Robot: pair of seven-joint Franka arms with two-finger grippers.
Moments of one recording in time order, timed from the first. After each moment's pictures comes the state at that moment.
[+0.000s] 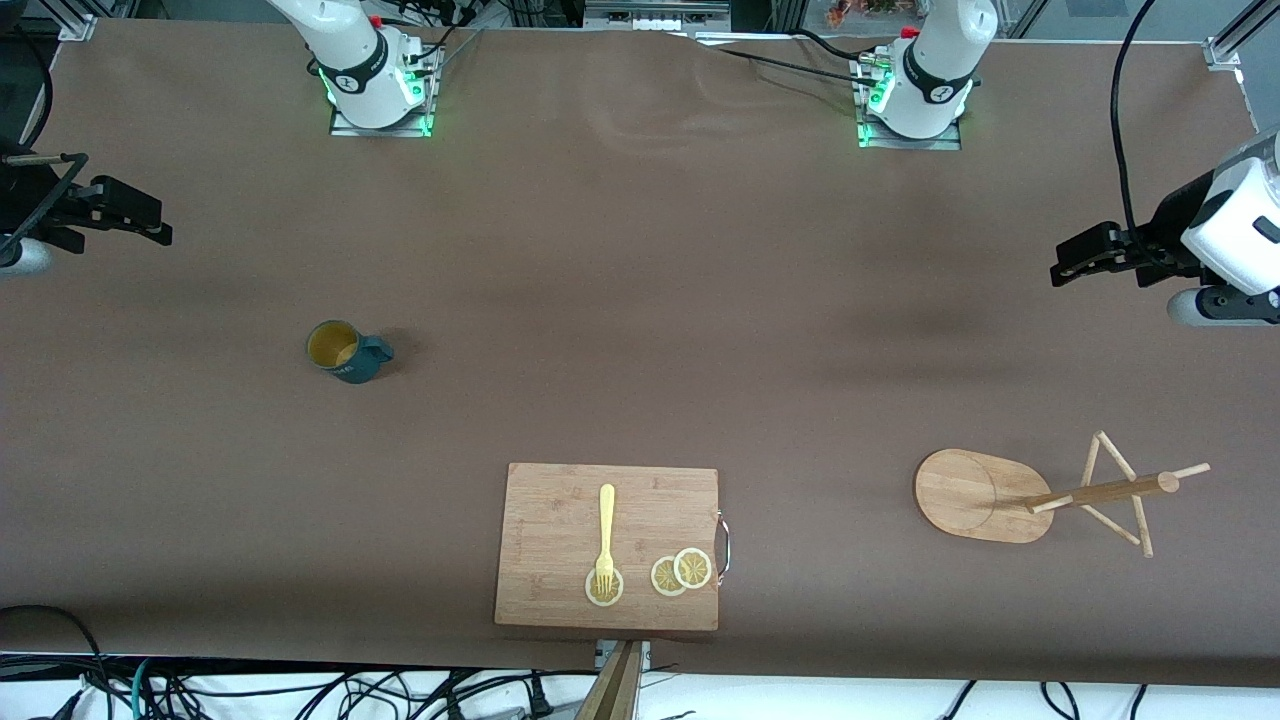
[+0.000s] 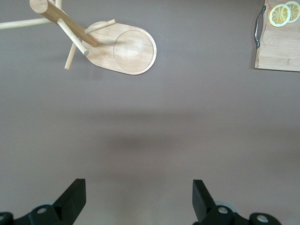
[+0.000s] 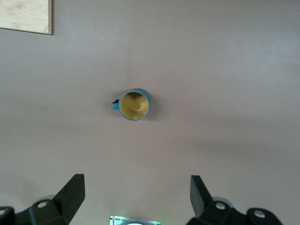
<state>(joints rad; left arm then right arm) -0.10 0.17 0.06 -1.38 -0.07 1.45 -0.09 -0.02 0.08 0.00 -1.49 0.02 1.47 -0.12</state>
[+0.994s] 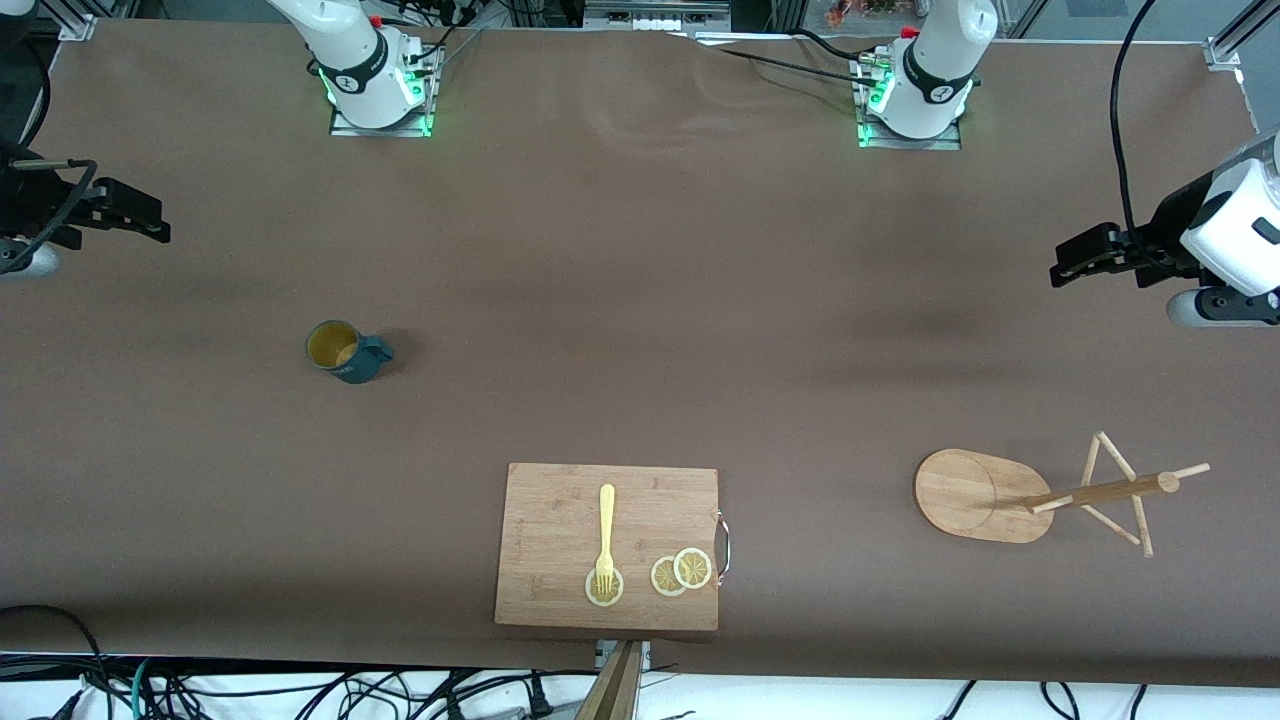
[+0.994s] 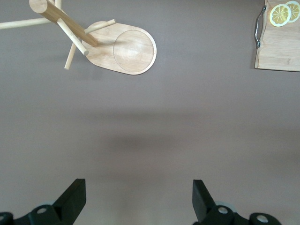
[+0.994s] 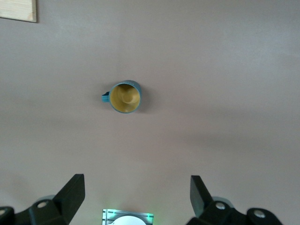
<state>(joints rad) -0.10 0.17 0.06 -1.38 -0.07 1.45 -0.09 -0.02 0.09 0.00 -1.49 -0.03 1.44 -0.12</state>
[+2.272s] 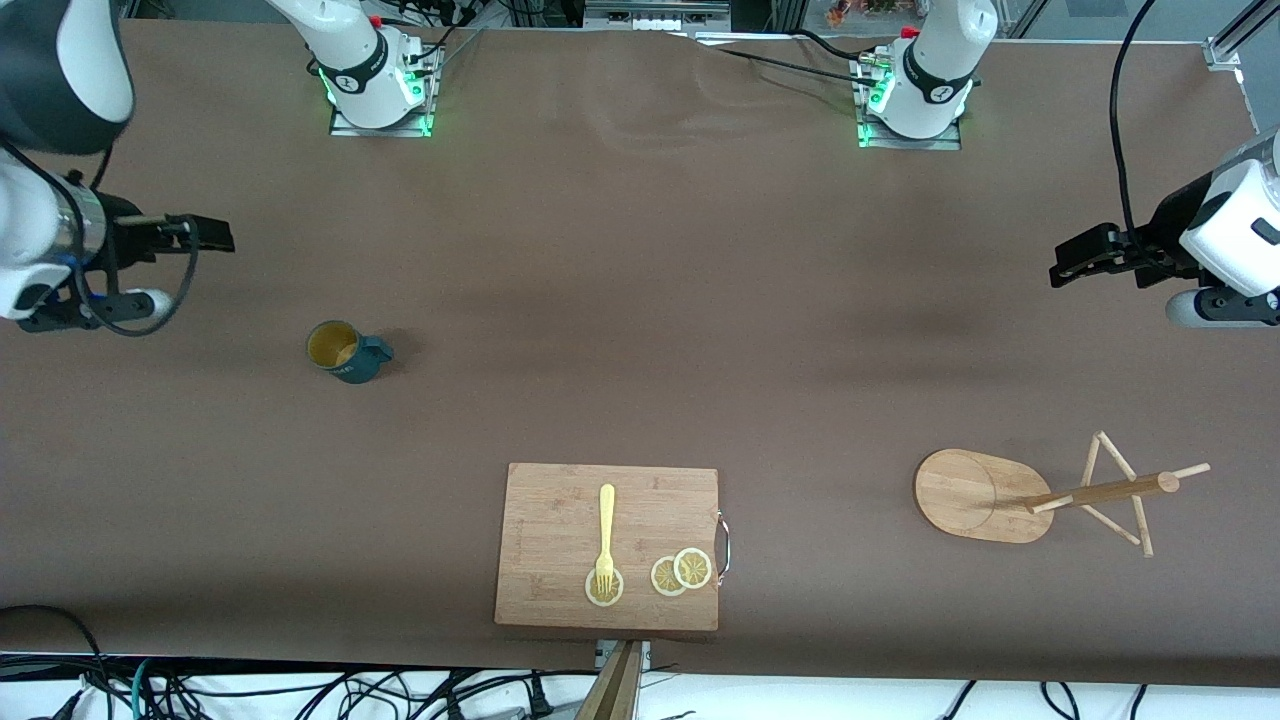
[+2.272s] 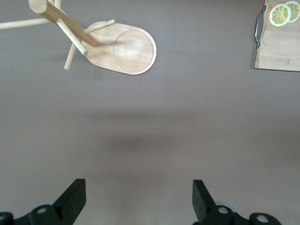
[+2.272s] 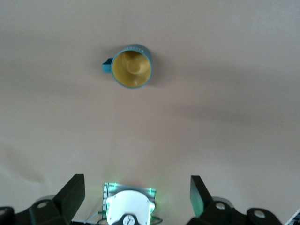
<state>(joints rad) -0.10 0.17 0.06 -1.38 -0.07 1.45 -0.09 0.02 0.20 0.01 -1.57 -0.04 1.43 -0.12</state>
